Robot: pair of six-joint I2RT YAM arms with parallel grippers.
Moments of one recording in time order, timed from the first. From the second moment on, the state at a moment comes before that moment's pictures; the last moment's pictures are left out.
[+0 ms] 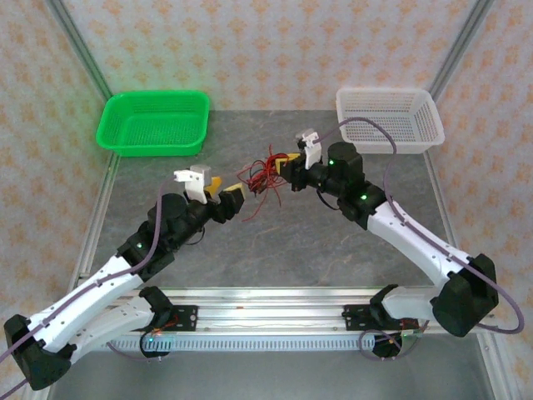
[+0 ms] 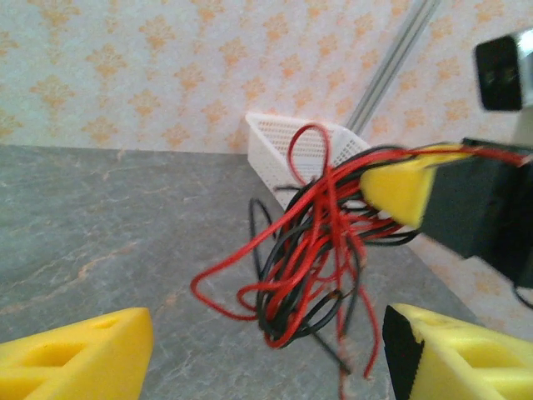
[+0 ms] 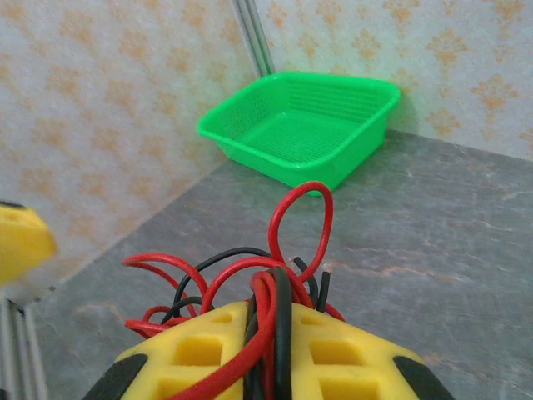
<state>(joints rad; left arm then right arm) -0.68 0.79 0.72 -0.08 -0.15 -0.40 0.59 1.25 1.02 -0.03 -0.33 0.19</state>
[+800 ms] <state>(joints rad) -0.70 1.10 0.83 -0.01 -0.05 -0.33 0.59 1.27 1.02 -0.06 -0.49 0.15</state>
